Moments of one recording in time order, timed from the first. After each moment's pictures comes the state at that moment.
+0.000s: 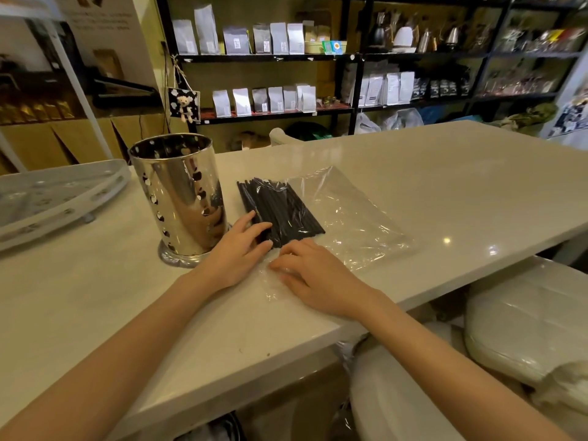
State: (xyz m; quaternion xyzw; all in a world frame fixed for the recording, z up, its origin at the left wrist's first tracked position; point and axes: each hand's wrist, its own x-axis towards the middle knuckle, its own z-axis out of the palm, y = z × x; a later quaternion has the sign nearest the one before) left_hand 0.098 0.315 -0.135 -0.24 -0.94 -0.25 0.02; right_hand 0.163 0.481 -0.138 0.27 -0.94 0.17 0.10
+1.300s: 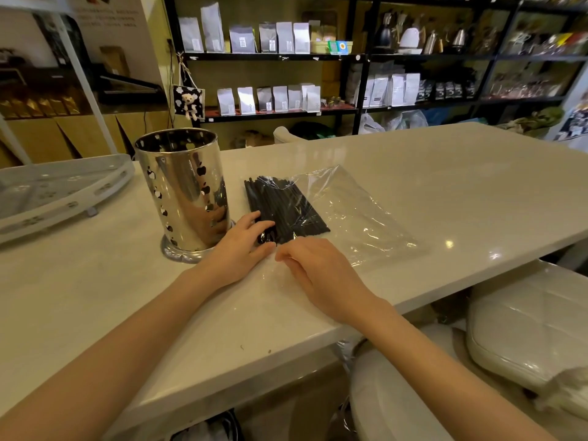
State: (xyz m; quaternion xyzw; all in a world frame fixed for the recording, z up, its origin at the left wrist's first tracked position) left_hand 0.103 0.319 -0.131 -0.24 -0.95 -0.22 0.02; right_hand 0.169 0.476 -0.139 0.28 -0.91 0.22 0.22
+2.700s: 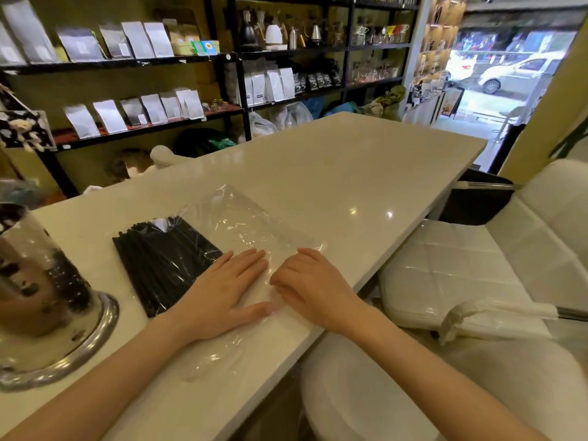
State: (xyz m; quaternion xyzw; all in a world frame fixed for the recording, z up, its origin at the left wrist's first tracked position) left_hand 0.079 0.416 -0.138 -0.54 -0.84 -0.05 0.02; right_hand 0.179 0.578 -0.140 0.08 -0.97 0.07 0.21
